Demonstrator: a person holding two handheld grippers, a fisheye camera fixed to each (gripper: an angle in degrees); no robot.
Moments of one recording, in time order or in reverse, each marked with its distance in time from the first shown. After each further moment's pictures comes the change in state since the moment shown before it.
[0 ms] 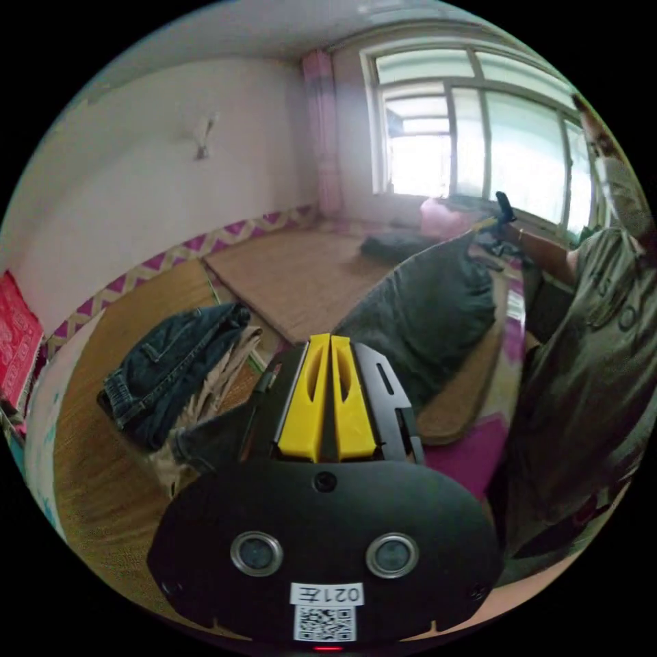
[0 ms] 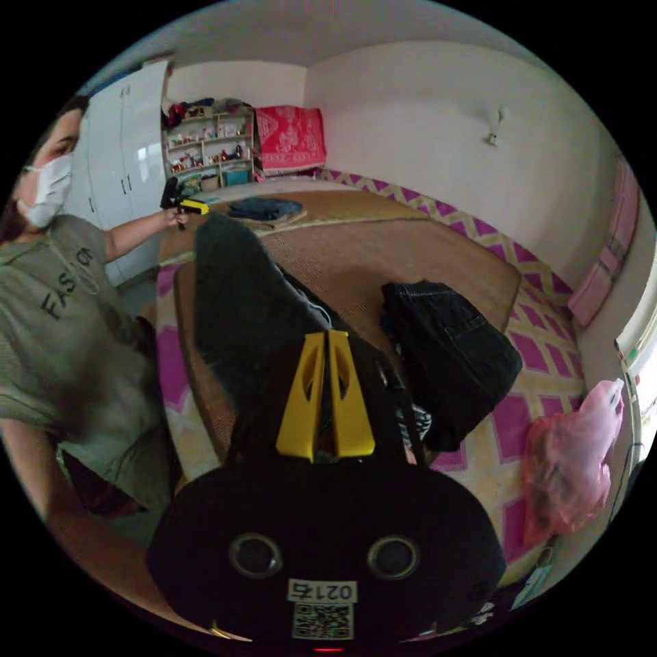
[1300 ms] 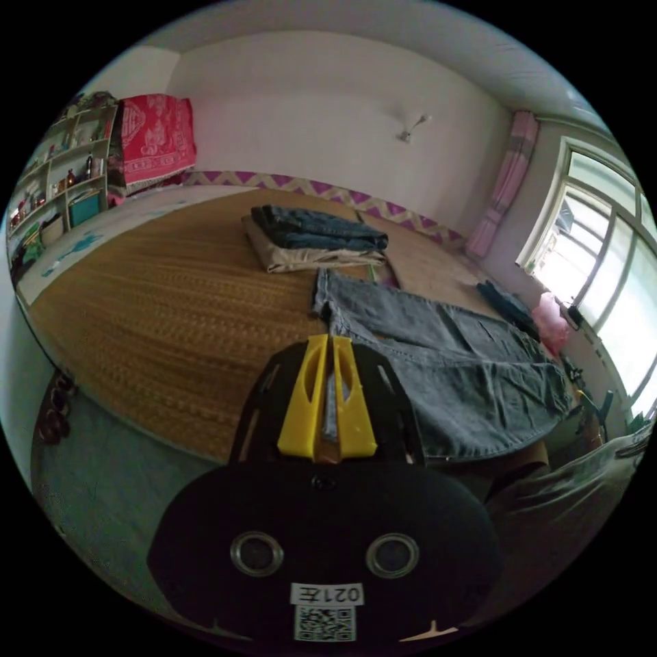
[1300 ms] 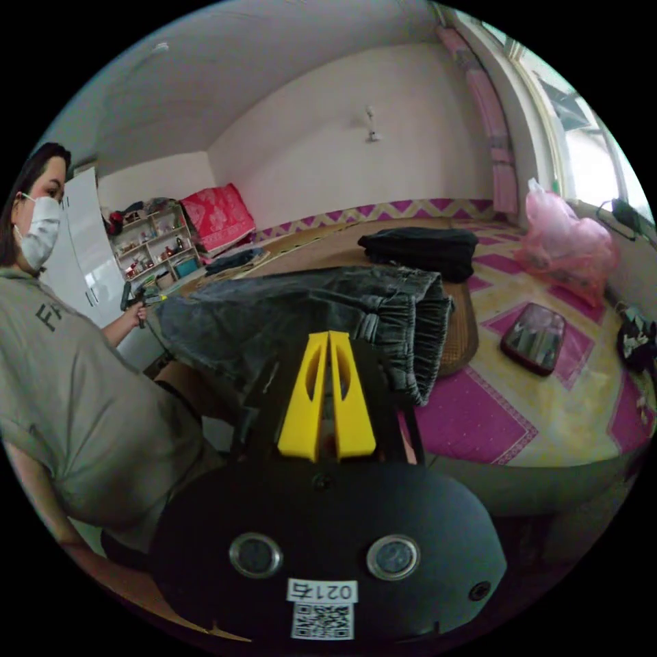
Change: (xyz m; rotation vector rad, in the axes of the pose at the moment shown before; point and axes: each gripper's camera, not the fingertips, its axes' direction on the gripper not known) left arm -0.056 0.197 -0.189 -0.089 -0.366 -0.723; right arm -0.071 0.270 -0.079 0.197 0.135 0.442
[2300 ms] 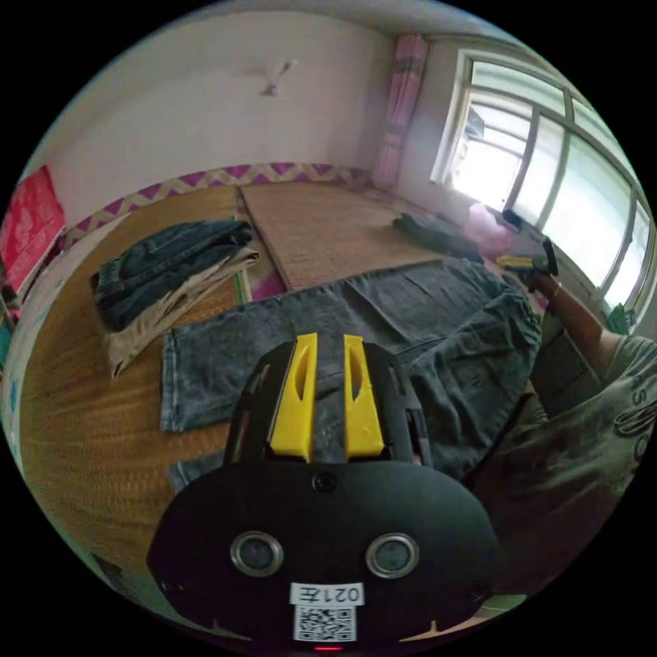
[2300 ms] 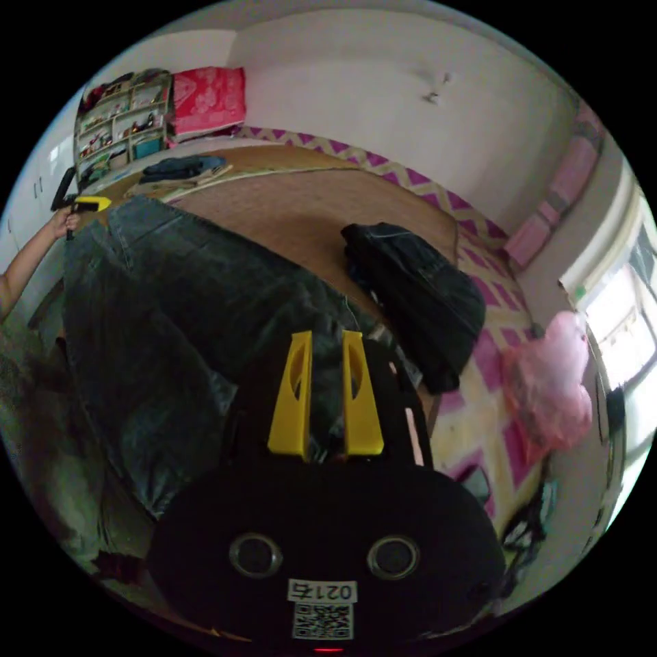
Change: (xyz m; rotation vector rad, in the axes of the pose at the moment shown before) left arm 0.229 -0.142 0.215 -0.206 0.207 0.455; right arm -0.003 -0.164 0.368 -0.431 0.225 -0.383
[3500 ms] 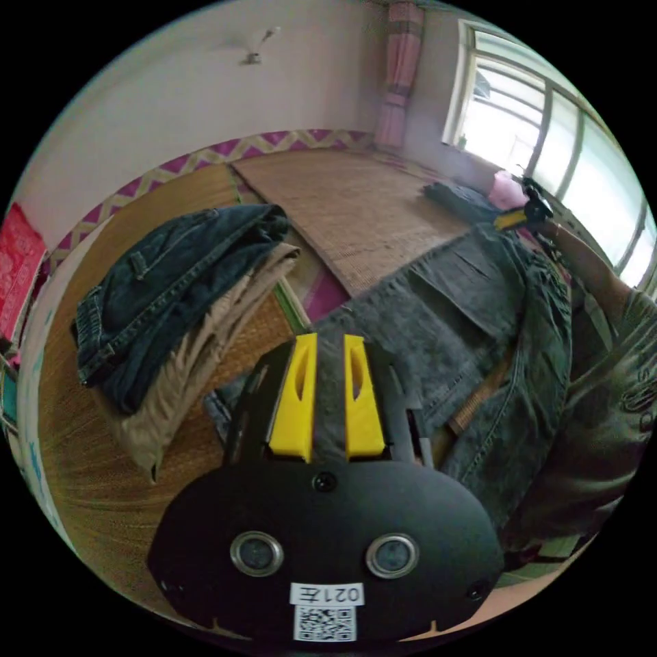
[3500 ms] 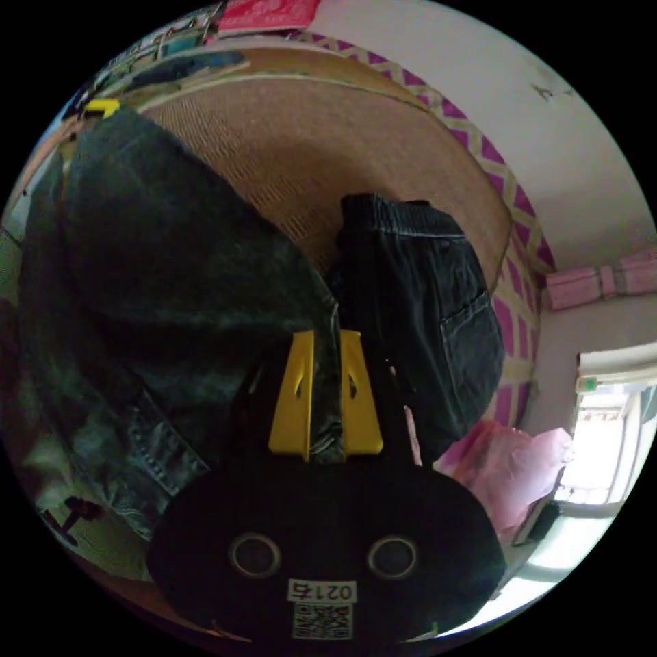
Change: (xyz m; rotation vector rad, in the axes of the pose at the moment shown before) left arm -0.041 -0.148 0.157 -0.113 -0.084 0.087; right arm -0.031 -0.137 0.115 -0.250 0.020 -0.149
